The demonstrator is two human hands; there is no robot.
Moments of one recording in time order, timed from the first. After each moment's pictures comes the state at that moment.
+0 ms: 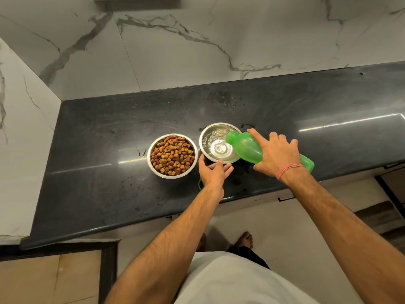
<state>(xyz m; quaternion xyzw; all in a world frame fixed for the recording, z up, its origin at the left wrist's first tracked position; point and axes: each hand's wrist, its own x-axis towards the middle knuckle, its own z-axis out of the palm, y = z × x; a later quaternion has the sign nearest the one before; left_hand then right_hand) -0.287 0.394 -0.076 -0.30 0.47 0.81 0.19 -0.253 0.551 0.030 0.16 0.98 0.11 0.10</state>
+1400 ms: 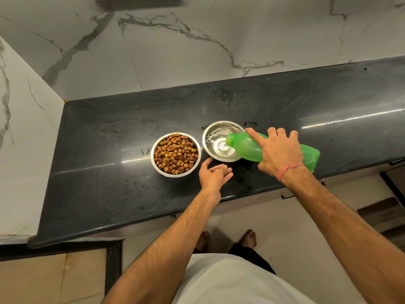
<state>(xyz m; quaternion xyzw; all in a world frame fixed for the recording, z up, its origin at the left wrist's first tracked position) -0.278 0.369 -0.073 -0.28 0.51 0.77 0.25 -0.251 0.538 0.037 0.10 0.97 0.21 0.07</state>
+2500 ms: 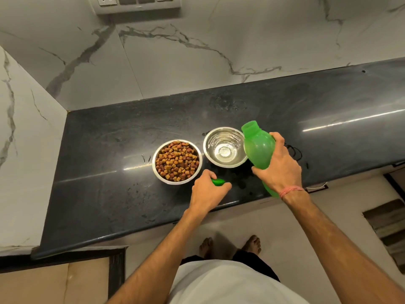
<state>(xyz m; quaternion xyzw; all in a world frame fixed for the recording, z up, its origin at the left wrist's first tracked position) -0.273 0.321 -0.060 0.01 0.85 0.46 0.27 -0.226 0.536 -0.001 0.28 0.94 -0.19 -0.08</state>
